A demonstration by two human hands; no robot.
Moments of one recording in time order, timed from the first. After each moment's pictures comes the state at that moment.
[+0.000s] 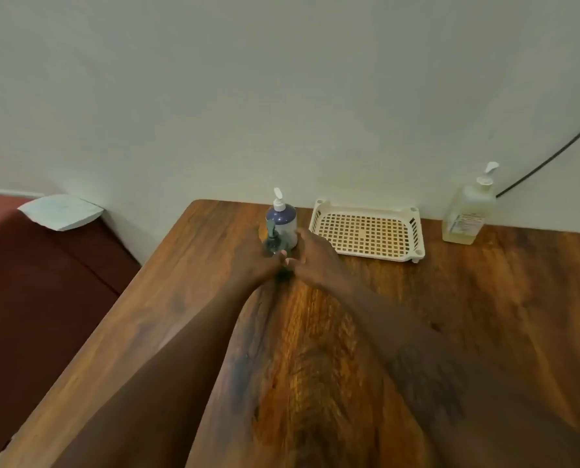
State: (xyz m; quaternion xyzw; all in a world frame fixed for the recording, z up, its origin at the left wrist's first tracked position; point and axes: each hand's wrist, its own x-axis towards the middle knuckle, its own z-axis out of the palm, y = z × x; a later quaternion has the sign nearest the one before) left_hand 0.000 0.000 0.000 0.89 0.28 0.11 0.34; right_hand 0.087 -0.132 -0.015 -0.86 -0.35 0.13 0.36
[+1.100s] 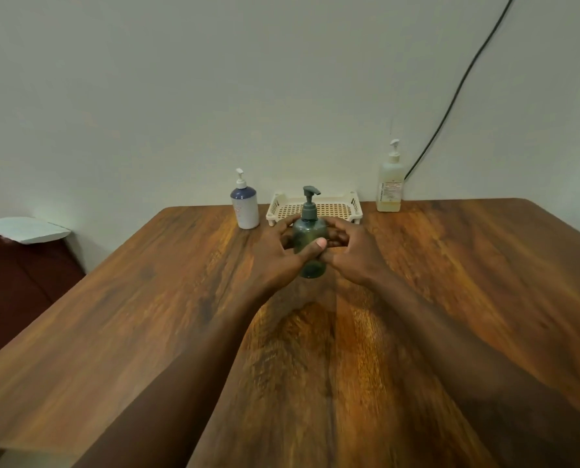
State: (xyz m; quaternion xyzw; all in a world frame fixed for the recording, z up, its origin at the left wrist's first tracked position) left_hand -0.115 -0.180 -0.034 0.83 0.05 0.21 0.51; right_hand -0.019 -0.337 -0.052 -0.76 -0.34 0.00 0.55
